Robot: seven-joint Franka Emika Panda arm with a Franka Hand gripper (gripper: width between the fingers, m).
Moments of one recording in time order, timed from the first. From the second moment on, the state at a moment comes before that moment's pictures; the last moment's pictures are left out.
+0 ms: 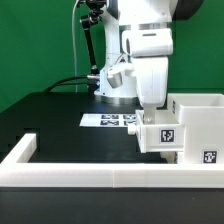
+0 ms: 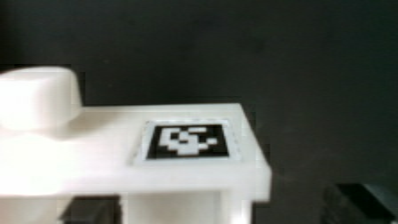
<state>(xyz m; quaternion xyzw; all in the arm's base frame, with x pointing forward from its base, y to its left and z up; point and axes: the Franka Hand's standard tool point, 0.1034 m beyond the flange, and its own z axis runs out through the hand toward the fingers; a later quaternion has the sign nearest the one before) 0.550 0.008 0.080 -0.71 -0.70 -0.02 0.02</state>
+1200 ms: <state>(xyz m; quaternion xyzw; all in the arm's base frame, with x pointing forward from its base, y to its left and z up) 0.585 -0.052 0.067 -0.70 -0.70 -0.07 0.10</state>
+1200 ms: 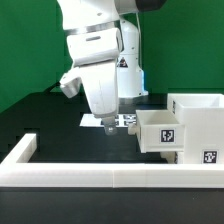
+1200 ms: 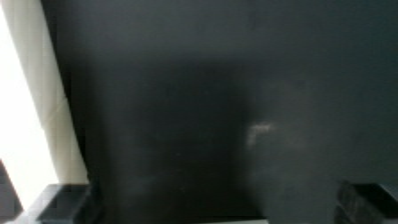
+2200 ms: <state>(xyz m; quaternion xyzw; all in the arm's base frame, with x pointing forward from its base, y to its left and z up) 0.581 0.005 0.068 -0.71 -0.69 -0.09 0.12</state>
